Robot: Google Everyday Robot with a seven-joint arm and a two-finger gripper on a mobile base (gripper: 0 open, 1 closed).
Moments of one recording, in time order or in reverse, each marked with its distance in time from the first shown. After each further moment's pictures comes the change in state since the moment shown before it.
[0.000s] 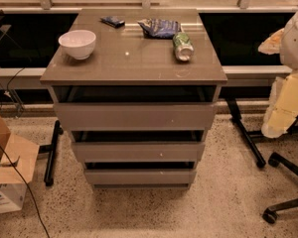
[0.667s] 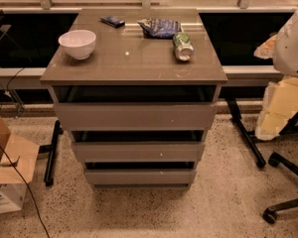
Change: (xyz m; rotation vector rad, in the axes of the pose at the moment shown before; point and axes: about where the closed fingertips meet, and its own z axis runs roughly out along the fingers) arm -0.002 -0.001 0.014 -0.001 0.001 0.003
